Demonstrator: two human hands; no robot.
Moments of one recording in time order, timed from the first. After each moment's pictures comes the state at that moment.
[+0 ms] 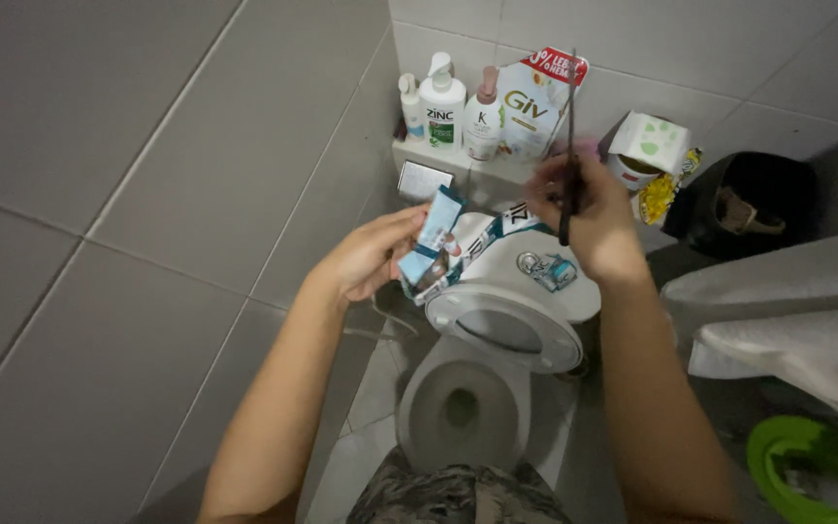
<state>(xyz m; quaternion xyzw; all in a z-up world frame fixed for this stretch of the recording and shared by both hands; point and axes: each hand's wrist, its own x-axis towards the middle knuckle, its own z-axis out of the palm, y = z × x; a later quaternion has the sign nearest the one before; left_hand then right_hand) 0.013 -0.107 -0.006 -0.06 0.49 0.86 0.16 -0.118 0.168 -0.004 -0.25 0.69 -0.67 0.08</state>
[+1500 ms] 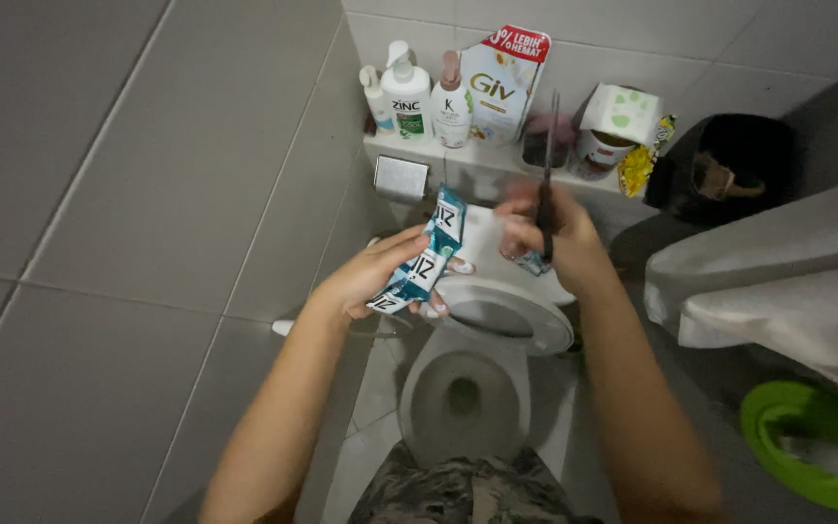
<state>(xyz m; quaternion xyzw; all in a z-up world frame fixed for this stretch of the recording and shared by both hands) 0.010 -0.079 -0.011 -0.04 0.49 0.83 0.27 -0.096 0.191 -0.043 -0.14 0.63 -0.74 0.20</state>
